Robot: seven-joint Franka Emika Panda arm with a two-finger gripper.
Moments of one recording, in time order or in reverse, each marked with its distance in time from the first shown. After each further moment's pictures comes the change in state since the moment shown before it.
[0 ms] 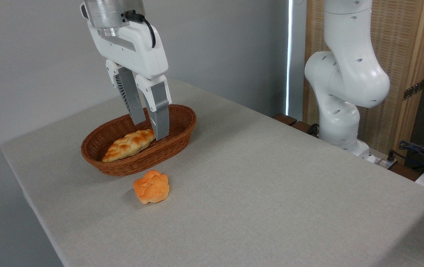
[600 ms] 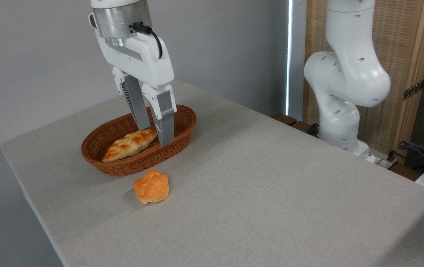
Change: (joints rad) arm 0.046 -0.043 -0.050 -0.101 0.001 0.059 0.000
